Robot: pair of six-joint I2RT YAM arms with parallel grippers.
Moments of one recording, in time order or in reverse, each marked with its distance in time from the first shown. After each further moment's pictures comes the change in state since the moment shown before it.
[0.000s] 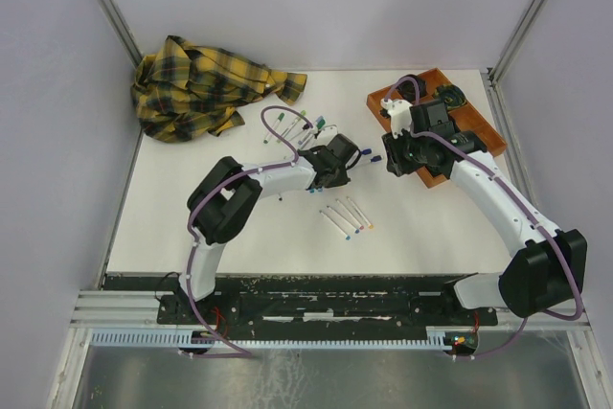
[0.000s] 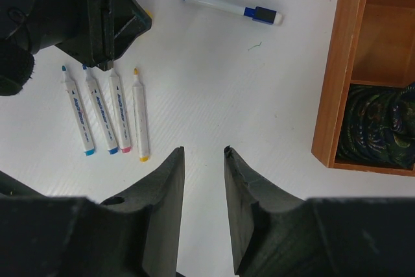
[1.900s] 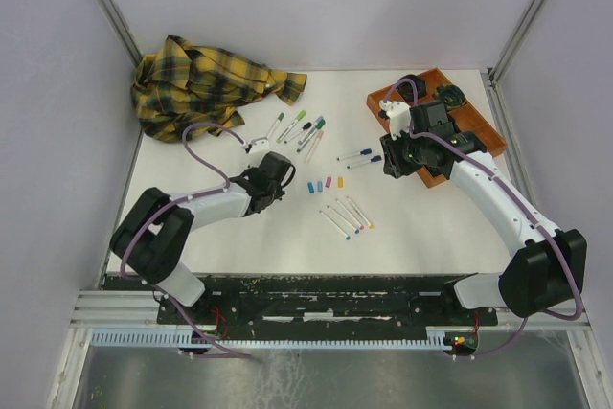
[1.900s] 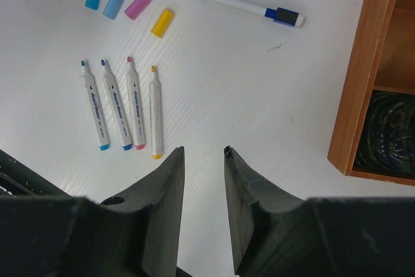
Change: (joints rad) left arm 0.200 -0.520 -0.652 0.178 -0.201 0.150; right arm -0.002 0.000 -0.007 0.000 -0.061 0.000
